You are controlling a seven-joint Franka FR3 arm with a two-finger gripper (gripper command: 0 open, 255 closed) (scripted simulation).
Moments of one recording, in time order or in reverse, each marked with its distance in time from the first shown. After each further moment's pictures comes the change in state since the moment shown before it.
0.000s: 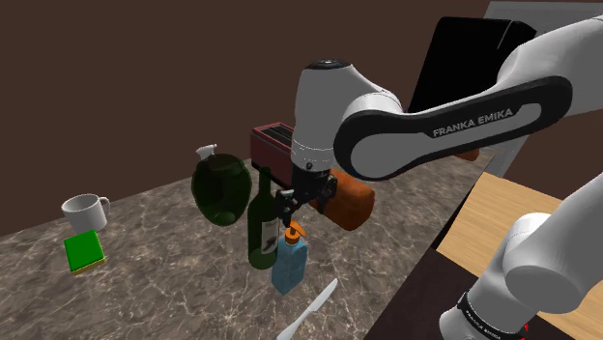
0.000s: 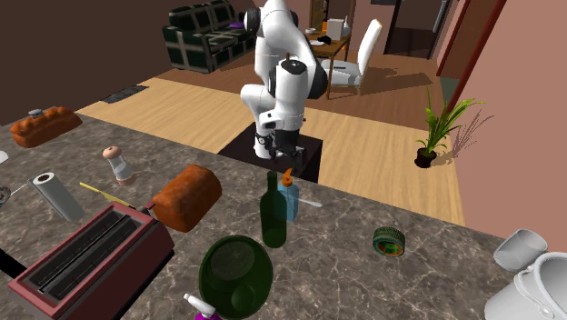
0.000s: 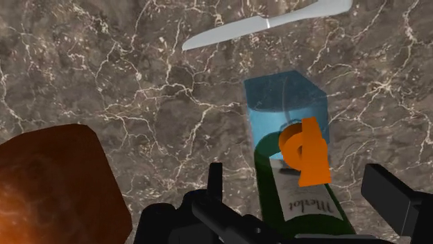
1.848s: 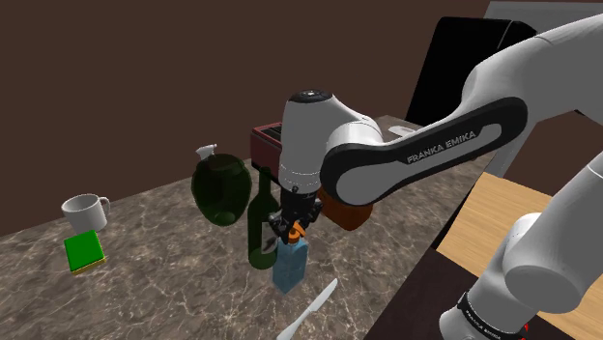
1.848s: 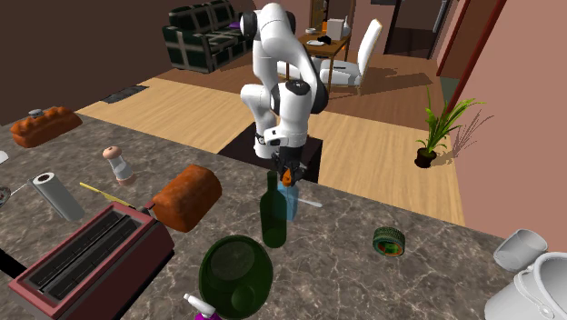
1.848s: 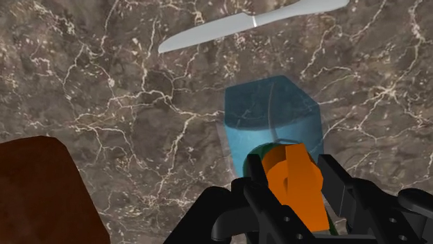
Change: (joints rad) arm -0.005 0.119 0.041 -0.015 -0.059 0.112 0.081
